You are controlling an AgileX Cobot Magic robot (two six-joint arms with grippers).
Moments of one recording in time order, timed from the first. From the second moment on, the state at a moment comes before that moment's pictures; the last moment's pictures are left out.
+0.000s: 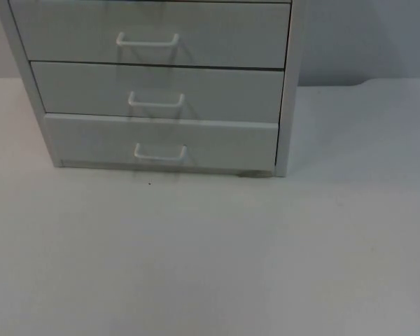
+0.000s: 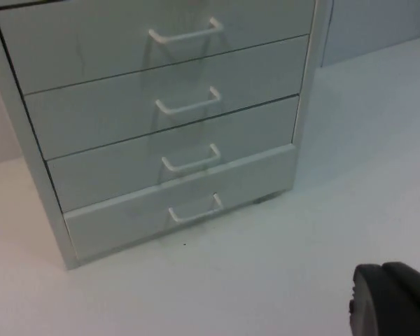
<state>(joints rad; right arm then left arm) 0.31 0.20 -0.65 0.07 0.98 -0.10 -0.69 0.17 -0.59 0.17 0.85 -0.22</state>
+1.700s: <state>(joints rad) 0.31 0.00 -0.52 0.08 1.09 -0.09 -0.69 0.00 -0.50 0.04 1.07 -0.06</state>
